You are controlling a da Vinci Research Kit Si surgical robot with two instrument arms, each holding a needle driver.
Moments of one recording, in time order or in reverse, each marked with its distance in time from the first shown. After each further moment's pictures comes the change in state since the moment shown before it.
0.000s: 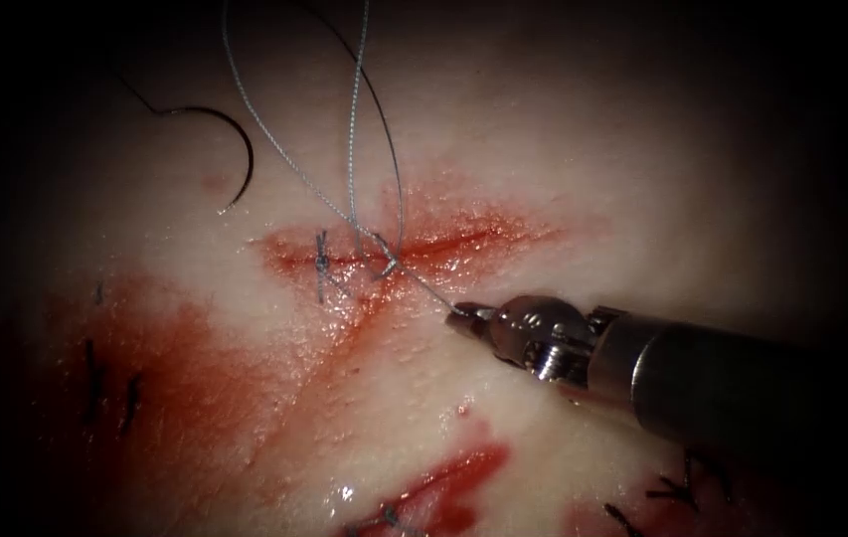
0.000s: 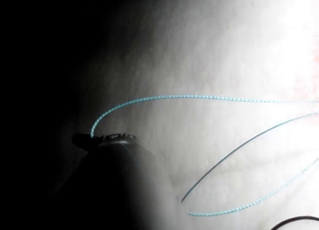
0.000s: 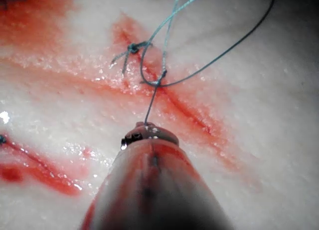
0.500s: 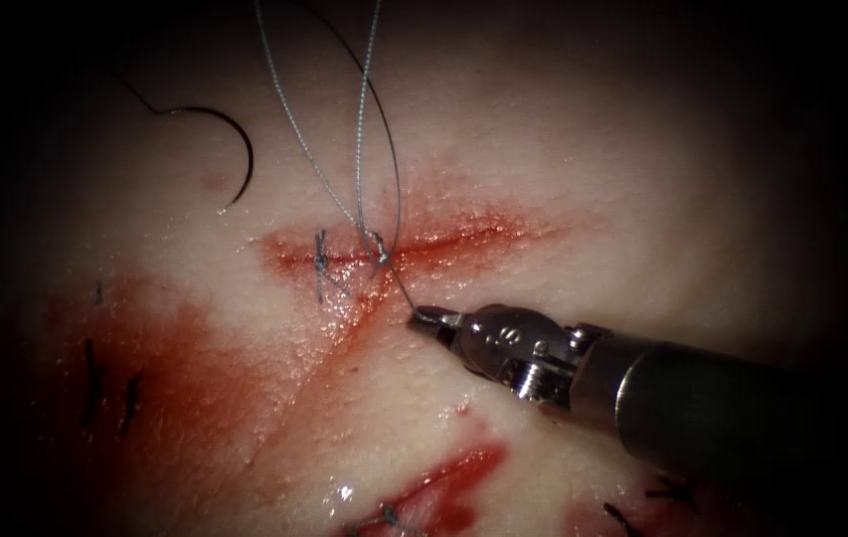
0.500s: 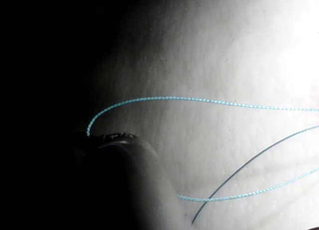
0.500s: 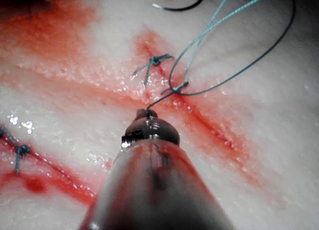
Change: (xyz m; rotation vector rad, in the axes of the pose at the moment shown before) right arm 0.002 -0.004 0.001 -0.042 0.137 -0.063; left arm 0.001 -0.002 0.002 0.188 0.012 0.024
